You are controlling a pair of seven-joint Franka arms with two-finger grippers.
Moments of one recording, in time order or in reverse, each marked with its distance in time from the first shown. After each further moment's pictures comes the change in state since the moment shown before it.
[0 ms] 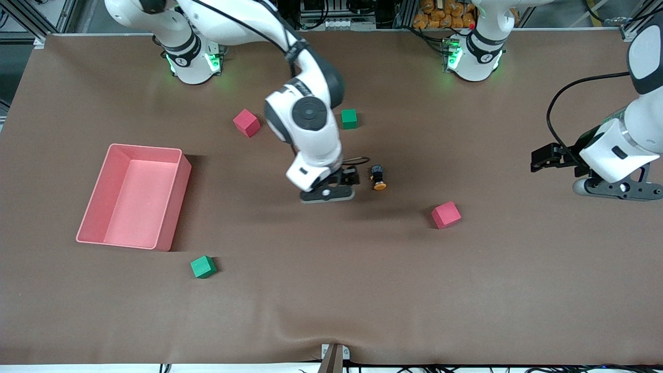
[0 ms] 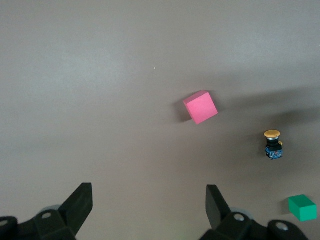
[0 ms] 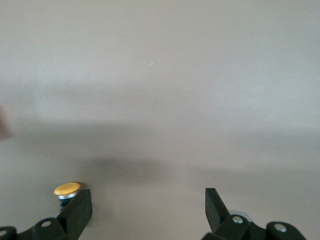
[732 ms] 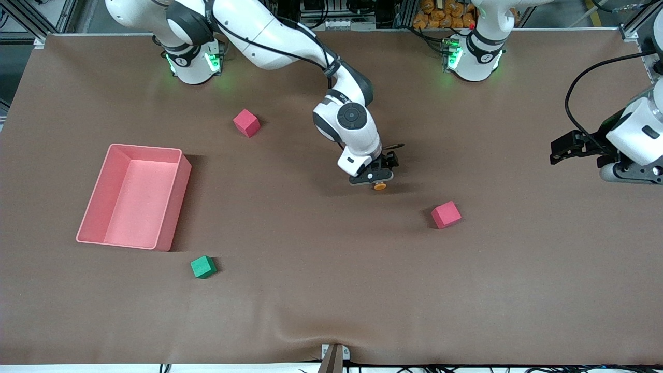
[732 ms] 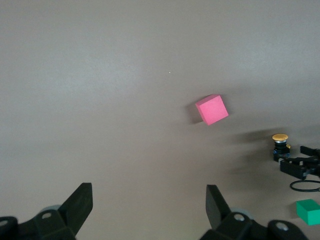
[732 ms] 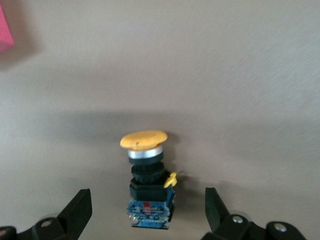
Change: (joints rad) left arm 0.022 -0.061 0.014 0.000 0.023 -0.023 0.008; right arm 0.084 0.294 0.192 0.088 0.014 0.300 0.194
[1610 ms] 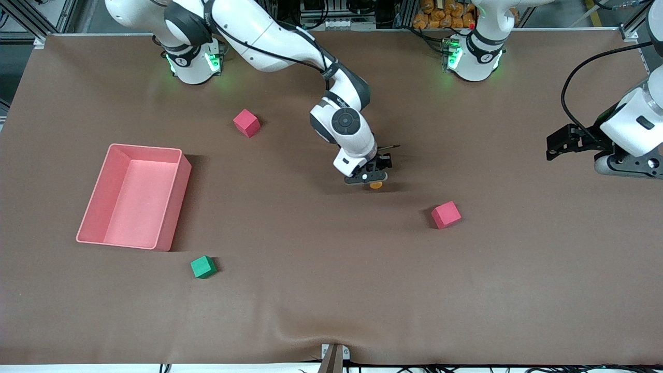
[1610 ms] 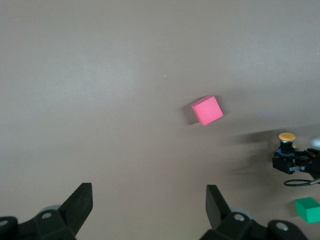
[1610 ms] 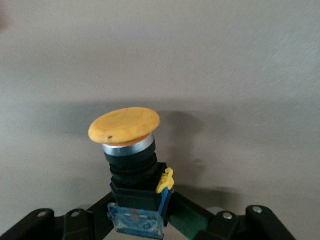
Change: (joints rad) left arm -0.018 -0.023 -0.002 0.001 0.005 0.000 0.003; right arm -0.010 0.028 0.045 -0.050 0.062 0.062 -0.002
